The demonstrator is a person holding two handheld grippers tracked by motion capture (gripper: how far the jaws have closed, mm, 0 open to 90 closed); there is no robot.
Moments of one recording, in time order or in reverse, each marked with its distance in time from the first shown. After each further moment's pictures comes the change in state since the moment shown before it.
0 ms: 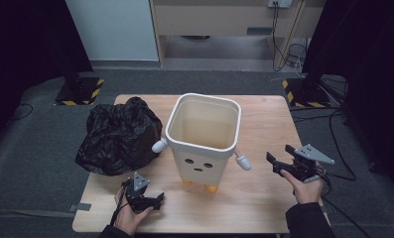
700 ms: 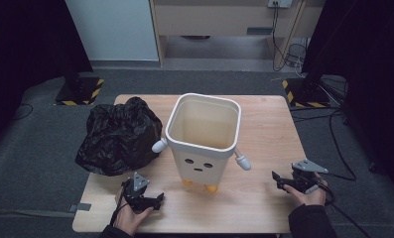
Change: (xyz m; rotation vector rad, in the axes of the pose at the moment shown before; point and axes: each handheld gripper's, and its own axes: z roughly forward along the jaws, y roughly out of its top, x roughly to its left) left arm 0.001 0.000 0.000 0.001 -0.006 0.006; right arm -0.022 -0.059 0.001 0.262 -0.083 -0.055
